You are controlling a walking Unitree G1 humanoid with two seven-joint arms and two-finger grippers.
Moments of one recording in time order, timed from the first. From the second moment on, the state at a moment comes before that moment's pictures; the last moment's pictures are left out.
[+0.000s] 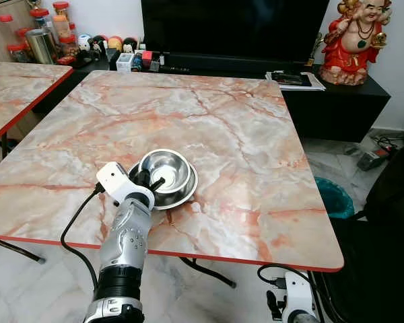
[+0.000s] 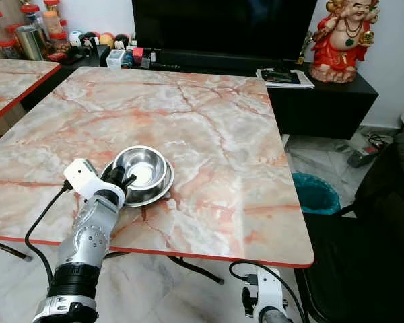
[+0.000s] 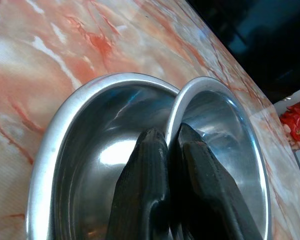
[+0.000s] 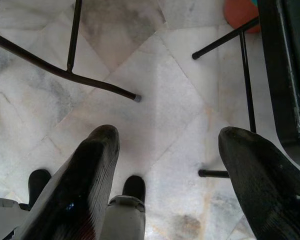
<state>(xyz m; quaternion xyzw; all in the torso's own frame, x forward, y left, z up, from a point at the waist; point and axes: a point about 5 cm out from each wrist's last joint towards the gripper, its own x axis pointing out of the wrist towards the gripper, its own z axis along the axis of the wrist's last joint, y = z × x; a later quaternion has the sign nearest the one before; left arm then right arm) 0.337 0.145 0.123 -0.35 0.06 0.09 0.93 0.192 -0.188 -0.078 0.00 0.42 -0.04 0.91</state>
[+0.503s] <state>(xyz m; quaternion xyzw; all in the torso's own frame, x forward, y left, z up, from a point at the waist) 0.338 0.145 0.124 -0.35 0.06 0.09 0.93 0.193 -0.188 -0.078 0.00 0.42 -0.04 0.91</state>
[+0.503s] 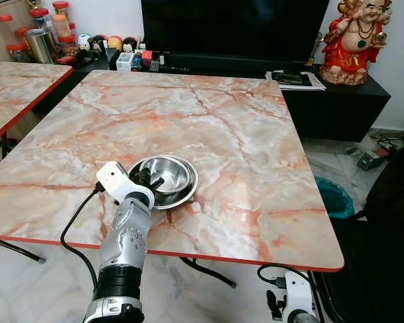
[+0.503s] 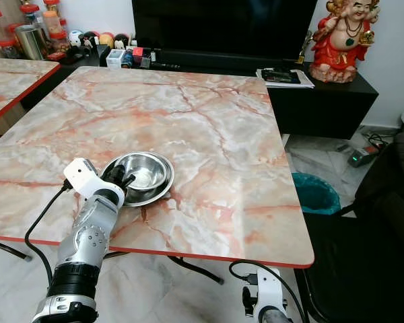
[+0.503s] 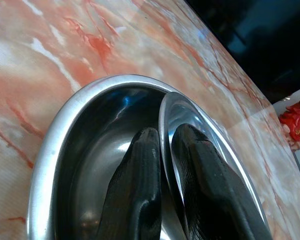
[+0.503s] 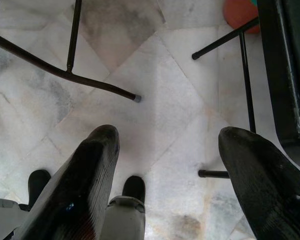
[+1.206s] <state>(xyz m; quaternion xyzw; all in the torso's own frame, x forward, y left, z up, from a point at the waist) 0.347 0.156 0.149 -0.25 0.05 0.06 0.97 0.194 -0.186 -0.077 0.00 0.42 -0.04 0.91</state>
